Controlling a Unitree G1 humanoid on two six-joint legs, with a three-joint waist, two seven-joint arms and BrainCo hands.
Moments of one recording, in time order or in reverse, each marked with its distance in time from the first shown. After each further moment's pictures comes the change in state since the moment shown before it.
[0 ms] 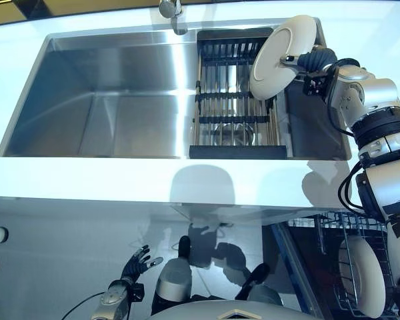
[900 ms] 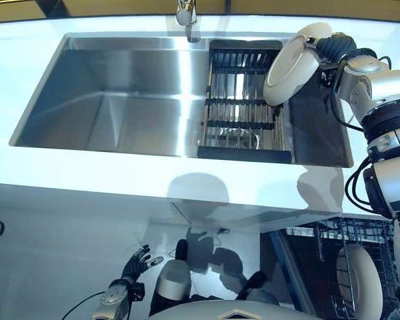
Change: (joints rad) left arm -0.009 -0.004 0.006 0.001 0.002 0.009 0.011; right arm -0.041 -0.039 0.026 0.020 -0.033 -0.031 -0.076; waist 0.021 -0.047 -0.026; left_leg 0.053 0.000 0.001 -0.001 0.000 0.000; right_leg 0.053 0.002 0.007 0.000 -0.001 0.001
